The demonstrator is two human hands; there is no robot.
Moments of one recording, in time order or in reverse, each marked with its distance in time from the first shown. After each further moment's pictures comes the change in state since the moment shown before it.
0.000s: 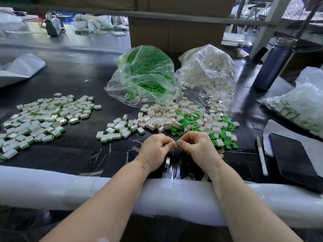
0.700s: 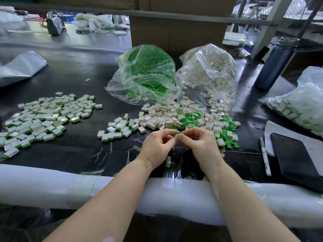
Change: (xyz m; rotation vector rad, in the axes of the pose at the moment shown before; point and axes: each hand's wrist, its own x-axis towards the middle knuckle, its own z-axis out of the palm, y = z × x) left_hand 0.000 0.006 0.002 -0.191 0.066 -0.007; right_hand 0.001 0.002 0.005 0.352 0.101 -0.011
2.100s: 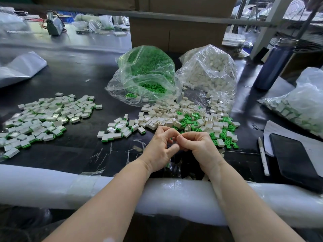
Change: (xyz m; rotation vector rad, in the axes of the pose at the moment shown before) left_hand -0.002 0.002 -0.001 0.065 -0.177 0.121; right_hand -0.002 -0.003 -0.004 0.088 -0.196 0.110
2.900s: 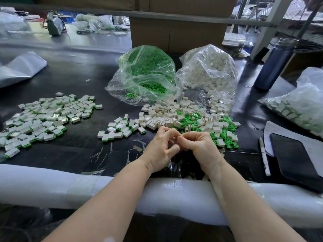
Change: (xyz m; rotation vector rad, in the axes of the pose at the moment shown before) left_hand 0.000 -0.001 0.000 0.037 -0.024 0.015; right_hand -0.001 0.000 -0.001 -0.018 0.004 -0.018
